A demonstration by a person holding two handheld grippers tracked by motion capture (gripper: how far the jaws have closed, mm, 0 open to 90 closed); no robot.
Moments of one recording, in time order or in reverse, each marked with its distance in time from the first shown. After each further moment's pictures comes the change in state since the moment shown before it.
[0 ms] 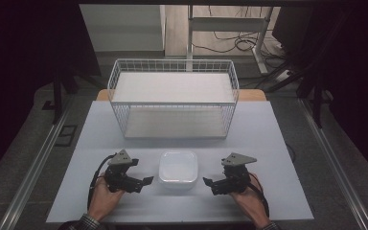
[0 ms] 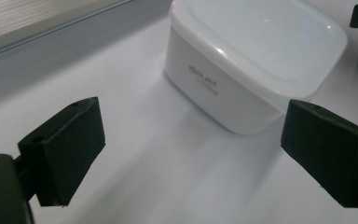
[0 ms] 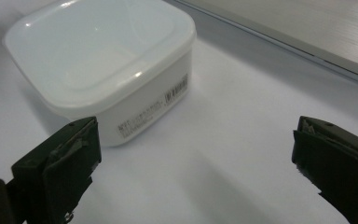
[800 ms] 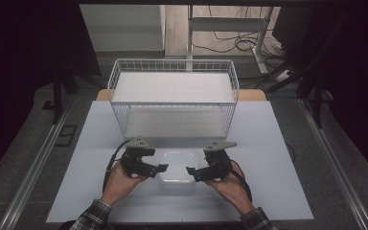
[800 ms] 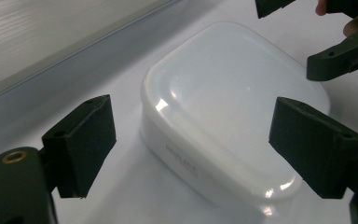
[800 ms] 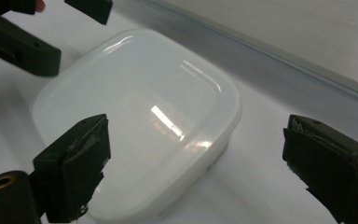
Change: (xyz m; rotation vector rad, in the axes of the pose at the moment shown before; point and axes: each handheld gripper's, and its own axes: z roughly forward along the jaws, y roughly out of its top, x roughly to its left) left arm -0.001 0.052 0.033 0.027 -0.077 0.019; right arm 0.016 0.048 0.034 0.041 0.058 0.055
